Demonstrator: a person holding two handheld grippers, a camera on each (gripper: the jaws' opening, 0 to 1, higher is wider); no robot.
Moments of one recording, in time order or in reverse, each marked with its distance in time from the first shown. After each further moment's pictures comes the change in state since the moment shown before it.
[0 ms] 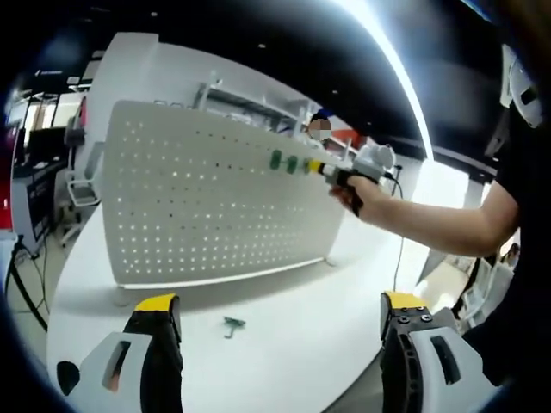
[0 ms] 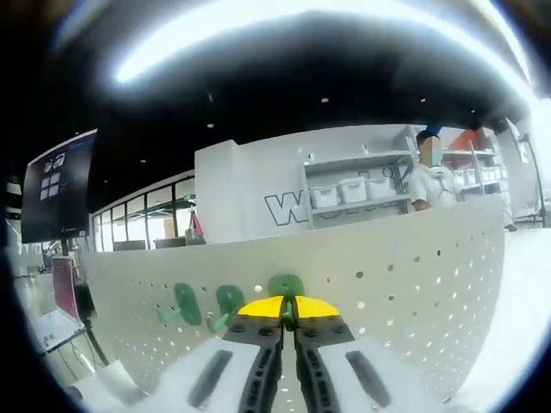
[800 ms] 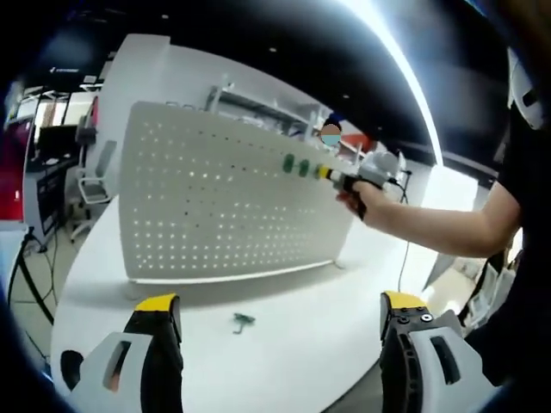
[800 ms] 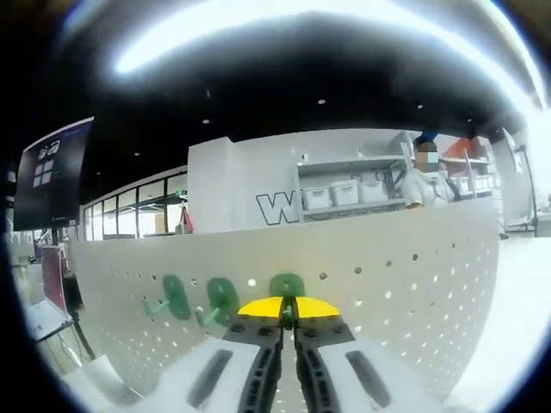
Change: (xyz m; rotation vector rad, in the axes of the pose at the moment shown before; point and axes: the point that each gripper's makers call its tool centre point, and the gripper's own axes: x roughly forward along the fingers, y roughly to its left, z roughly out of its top) left arm -0.015 0.011 -0.006 -0.026 -0.020 0.055; right arm 0.005 -0.003 -0.007 -0.053 -0.005 -0.052
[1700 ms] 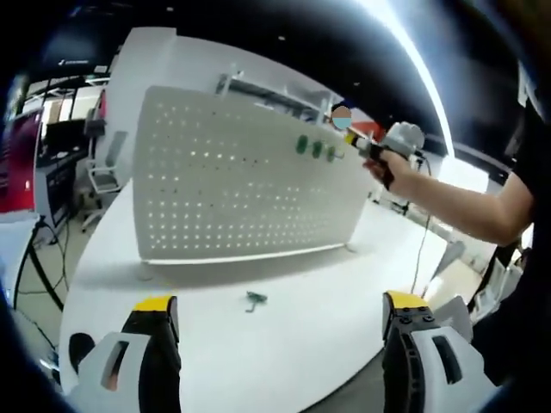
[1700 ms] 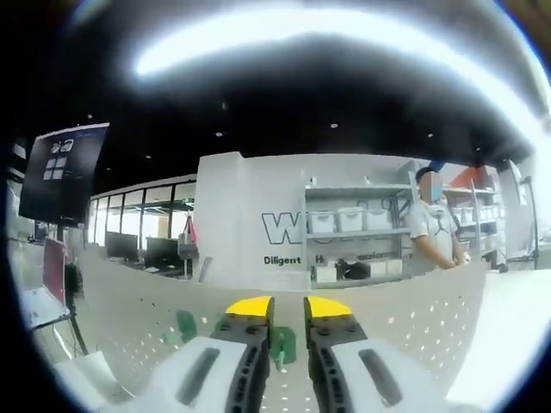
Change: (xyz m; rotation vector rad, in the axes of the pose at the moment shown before) left arm -0.008 0.013 -0.029 0.009 0.104 0.070; right arm -0.027 -0.002 0.070 -0.094 -0.115 0.038
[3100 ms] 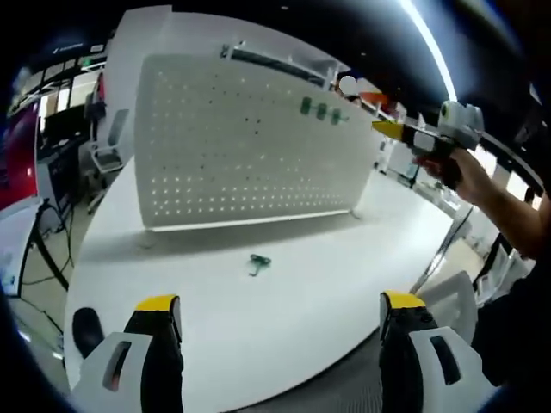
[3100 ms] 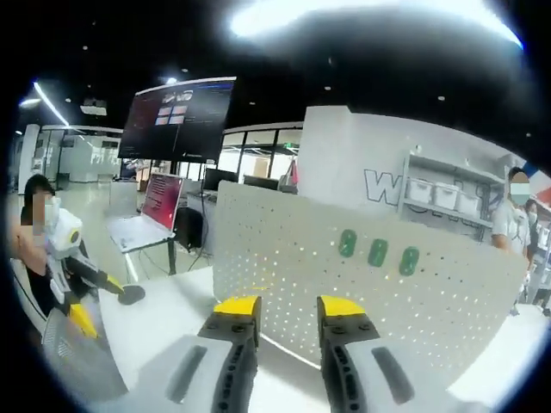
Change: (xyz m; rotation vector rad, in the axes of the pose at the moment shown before) left arm -0.007 0.000 -0.035 -0.009 0.131 0.032; right arm -0.158 0.135 -0.065 -0.152 0.326 0.542
